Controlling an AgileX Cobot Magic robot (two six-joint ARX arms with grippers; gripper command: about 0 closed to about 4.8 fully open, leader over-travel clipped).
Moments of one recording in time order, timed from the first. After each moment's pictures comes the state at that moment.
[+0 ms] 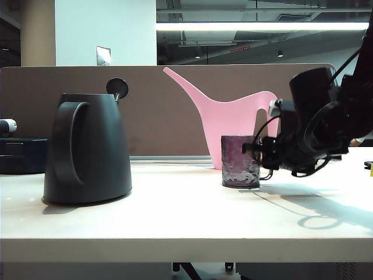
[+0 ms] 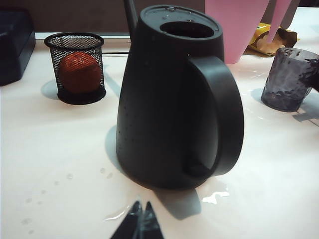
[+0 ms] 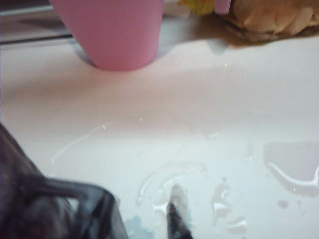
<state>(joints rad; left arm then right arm) -0.04 0.01 0.01 -0.13 0.29 0.00 0.32 2.00 0.85 0.89 0.20 0.20</state>
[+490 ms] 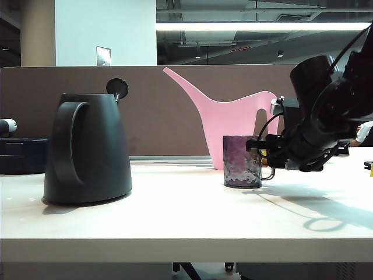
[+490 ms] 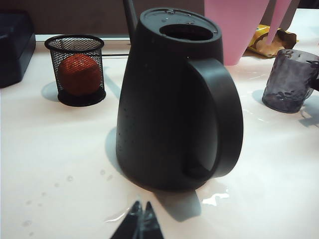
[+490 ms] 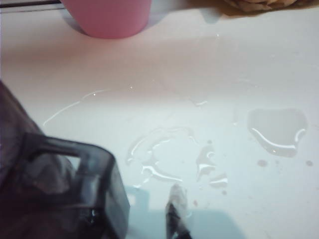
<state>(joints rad) -0.04 0.01 0.01 -0.12 0.29 0.00 0.32 1.90 0.83 0.68 0.20 0.21</state>
